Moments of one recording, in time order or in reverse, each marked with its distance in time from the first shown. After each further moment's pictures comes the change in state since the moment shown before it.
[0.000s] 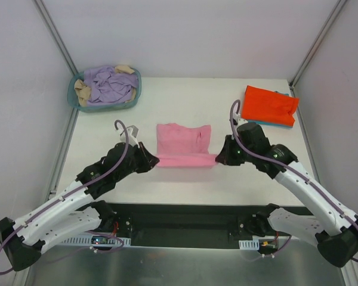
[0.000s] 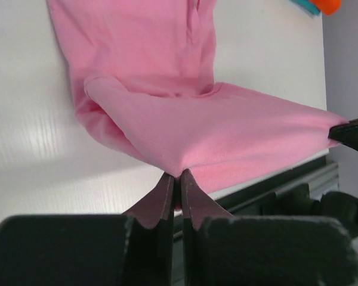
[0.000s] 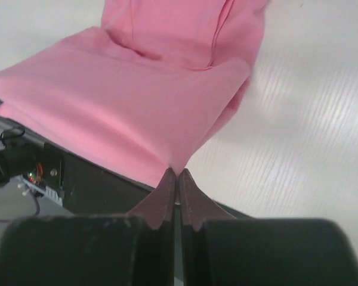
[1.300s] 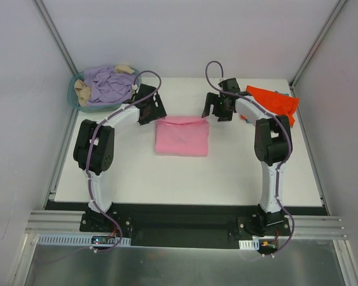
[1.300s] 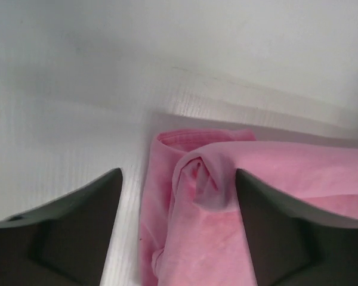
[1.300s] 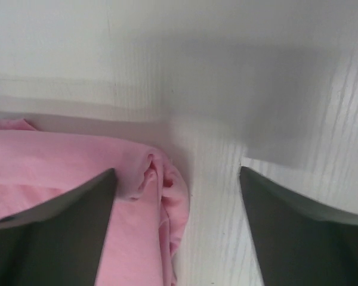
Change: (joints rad) left arm 0.435 1.249 0.811 0.084 0.032 0.236; right arm -0.373 1.212 0.784 0.238 -0.109 -0.180
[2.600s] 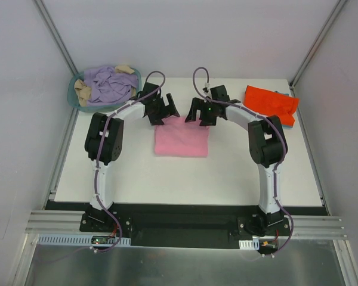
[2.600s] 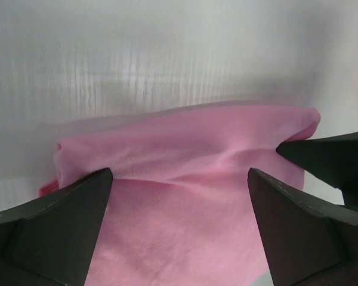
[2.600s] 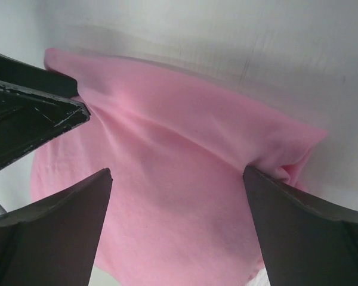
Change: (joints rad) left arm 0.024 0.219 0.188 0.004 0.372 -0.034; right arm 0.094 0.024 -0.082 0.192 -0.212 0.039
